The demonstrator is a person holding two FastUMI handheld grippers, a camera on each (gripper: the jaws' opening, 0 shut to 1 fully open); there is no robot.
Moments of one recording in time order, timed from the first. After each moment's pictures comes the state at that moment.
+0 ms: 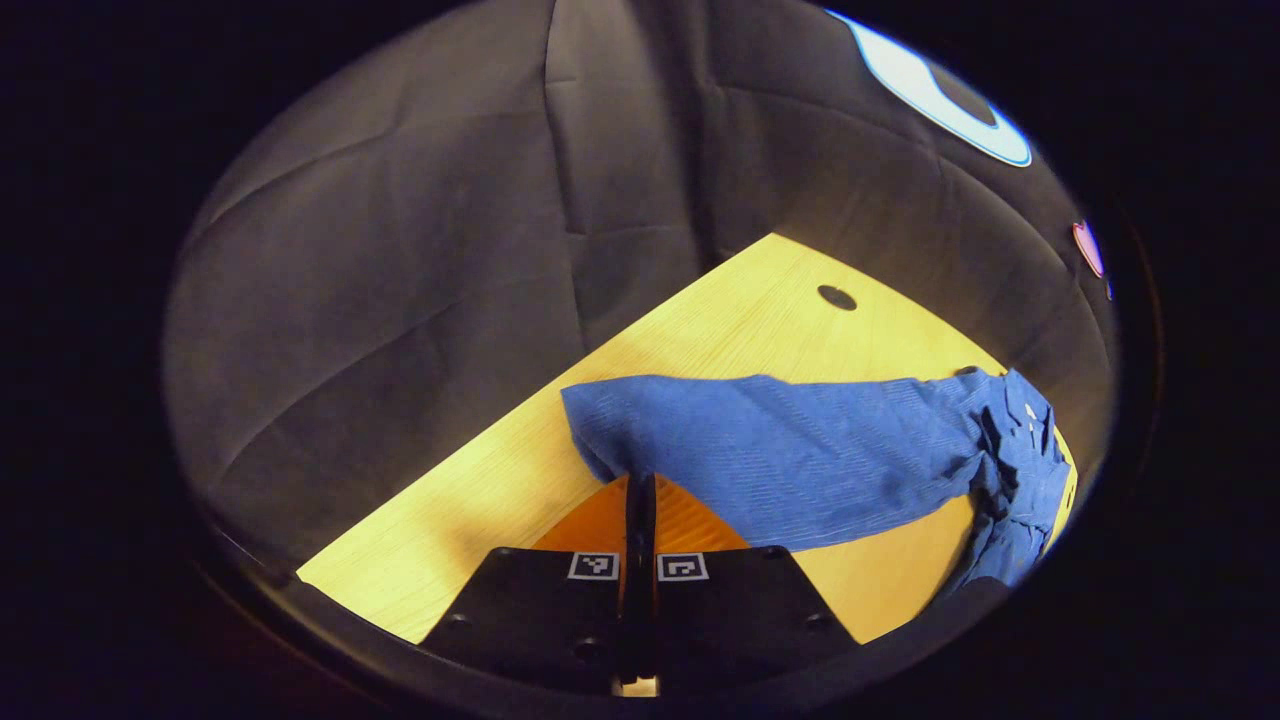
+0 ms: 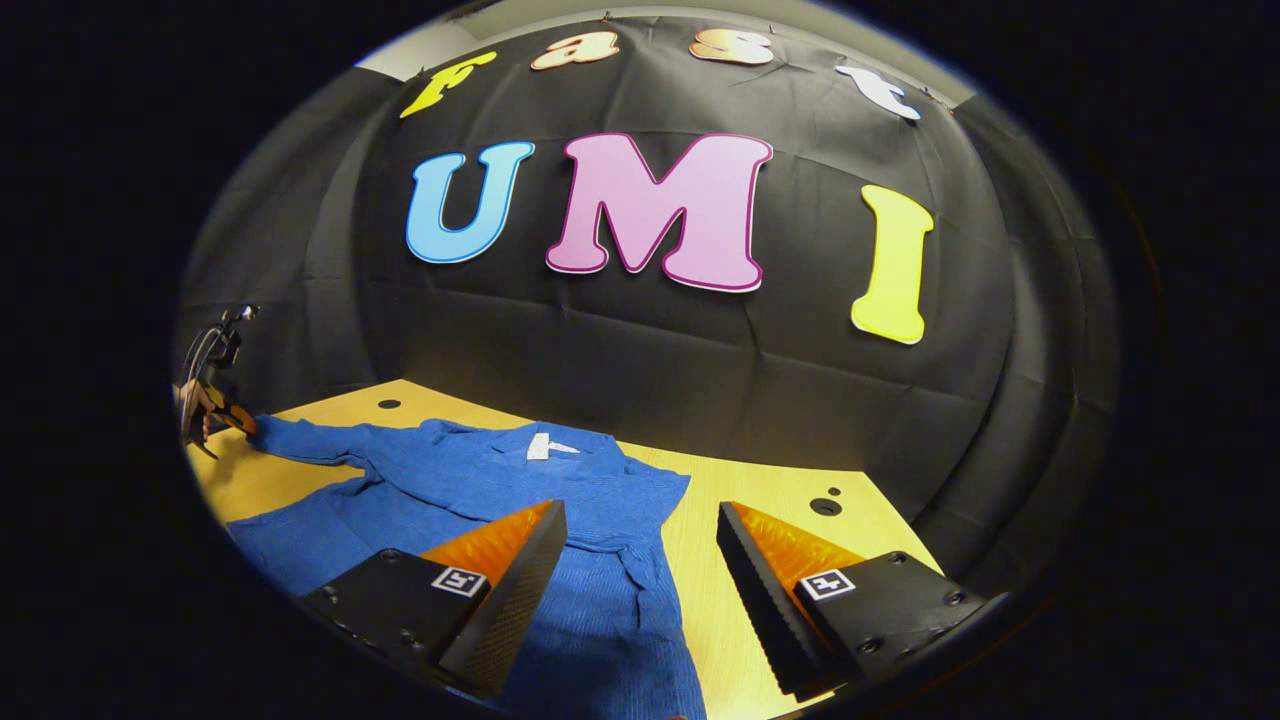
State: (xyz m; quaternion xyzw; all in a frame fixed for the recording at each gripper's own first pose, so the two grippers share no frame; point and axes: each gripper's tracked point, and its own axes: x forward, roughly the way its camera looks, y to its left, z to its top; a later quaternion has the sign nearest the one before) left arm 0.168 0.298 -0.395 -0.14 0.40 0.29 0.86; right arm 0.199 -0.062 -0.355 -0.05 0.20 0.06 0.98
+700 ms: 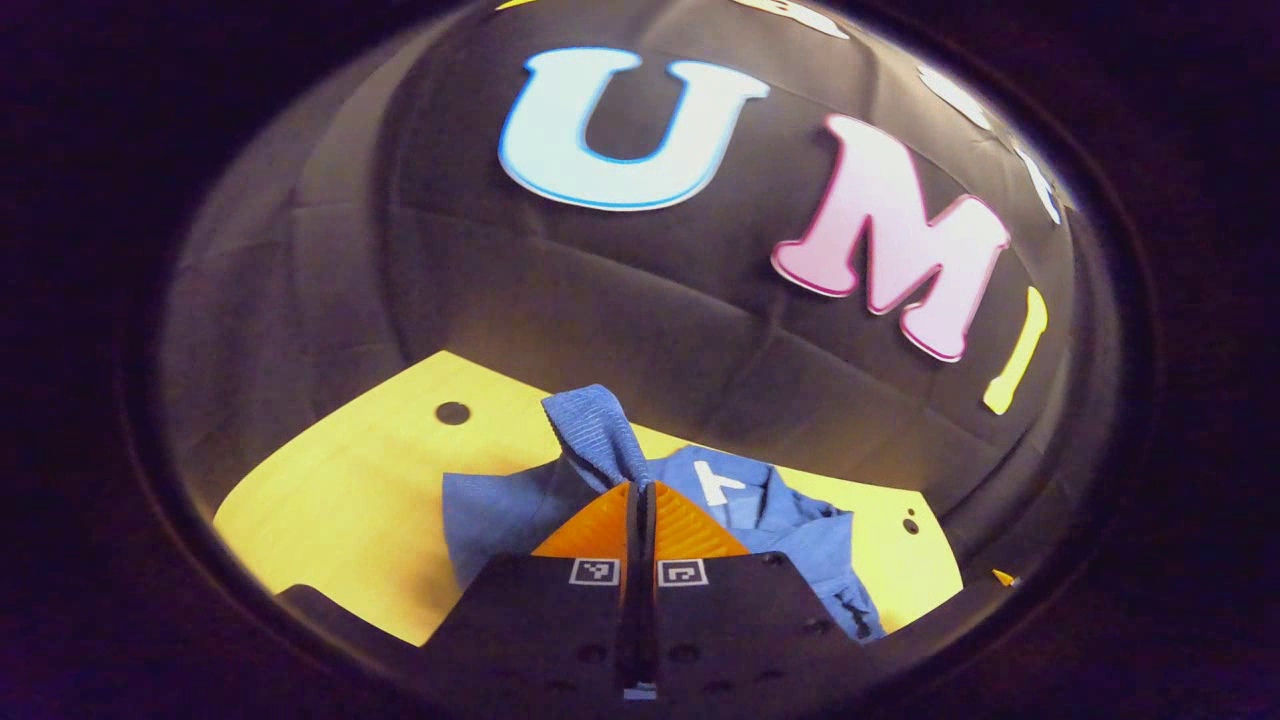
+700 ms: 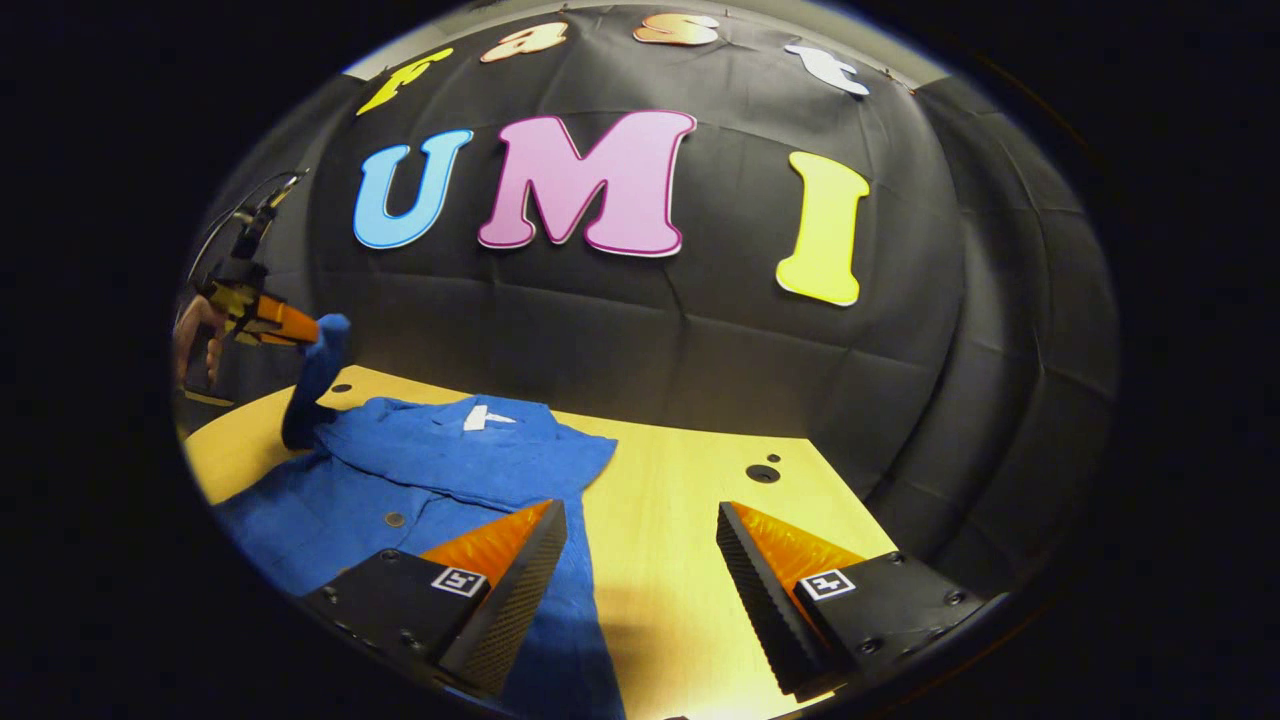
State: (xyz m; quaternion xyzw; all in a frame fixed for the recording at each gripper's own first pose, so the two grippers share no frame) left arm 0.348 -0.049 -0.247 -0.15 0.25 0.00 0.96; right arm 0.177 -0.153 -0.379 -0.05 0.23 -0.01 0.97
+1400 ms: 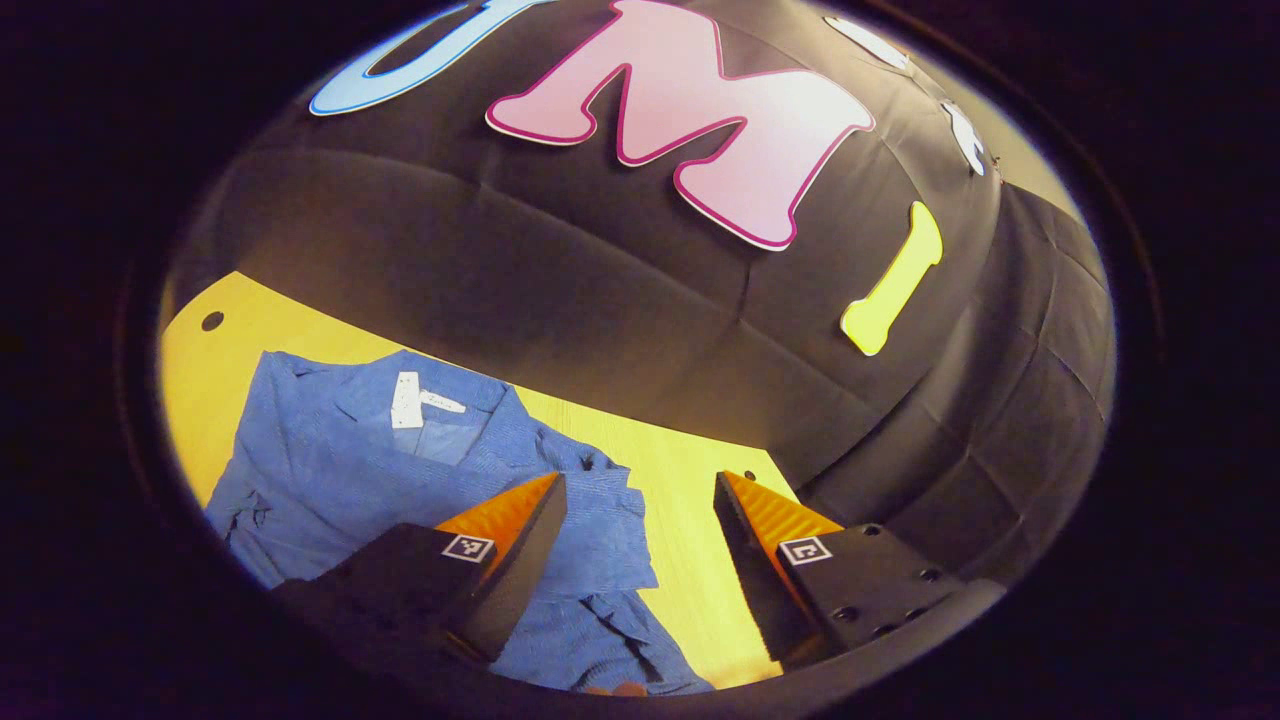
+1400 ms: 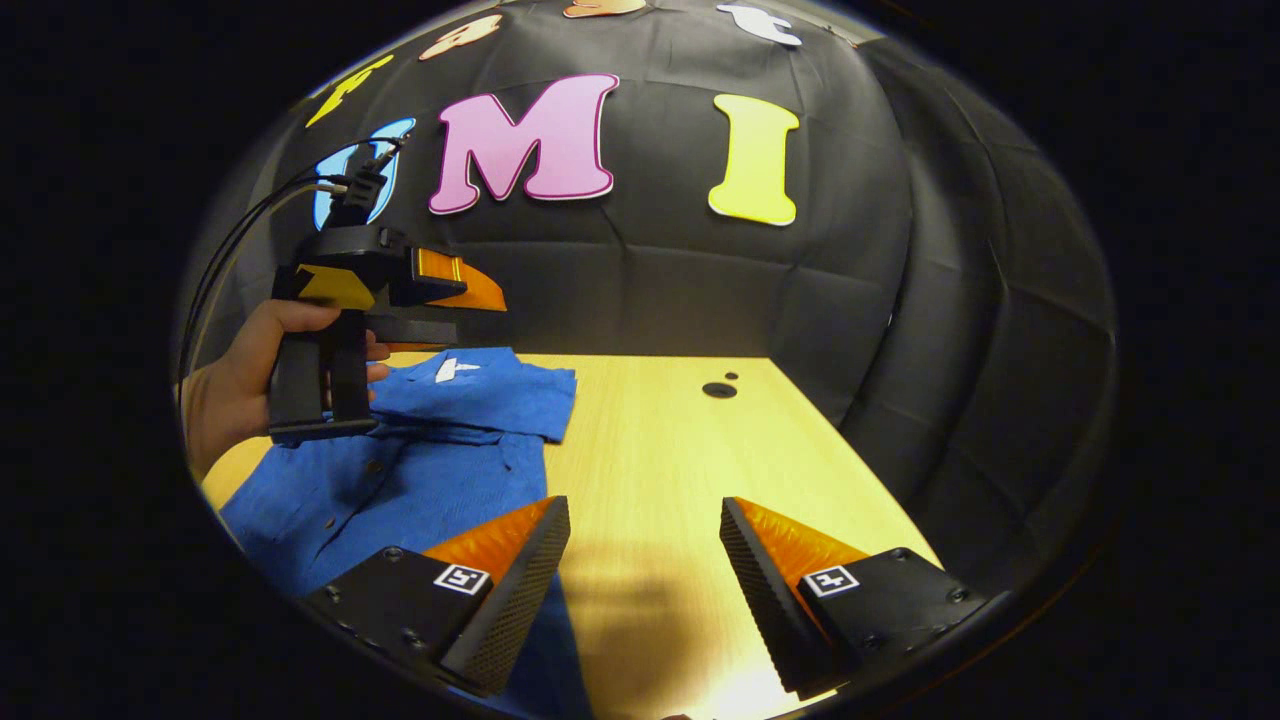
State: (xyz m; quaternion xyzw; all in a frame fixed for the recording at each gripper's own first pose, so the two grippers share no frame) left arm 0.379 -0.272 -0.298 -0.20 0.28 -0.13 0.93; right arm 0.103 -0.182 -0.413 0.01 0.32 -0.05 0.95
